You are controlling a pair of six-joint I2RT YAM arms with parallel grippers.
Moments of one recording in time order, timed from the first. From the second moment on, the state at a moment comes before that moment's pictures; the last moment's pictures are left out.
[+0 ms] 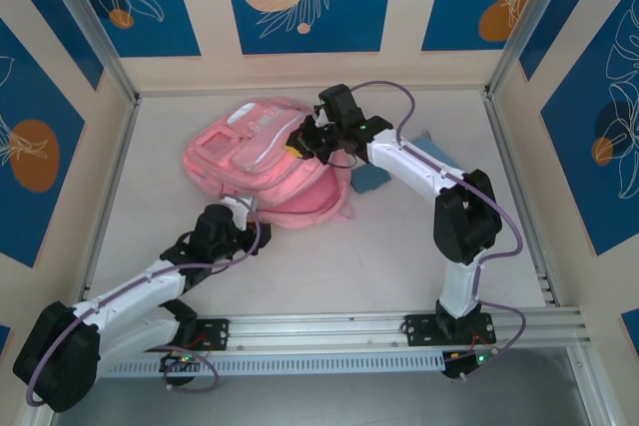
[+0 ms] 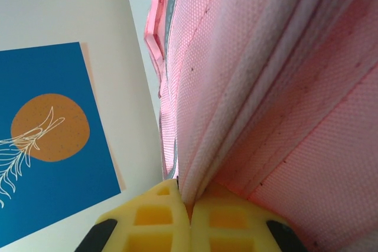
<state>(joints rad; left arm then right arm) -0.57 0.94 0.32 0.01 0.11 -0.40 0.61 1.87 1.60 -0.43 -0.51 1.16</state>
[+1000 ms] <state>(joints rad) -0.44 1.29 0.39 0.27 0.19 -0.36 0.60 1.87 1.60 -0.43 -0.52 1.16</state>
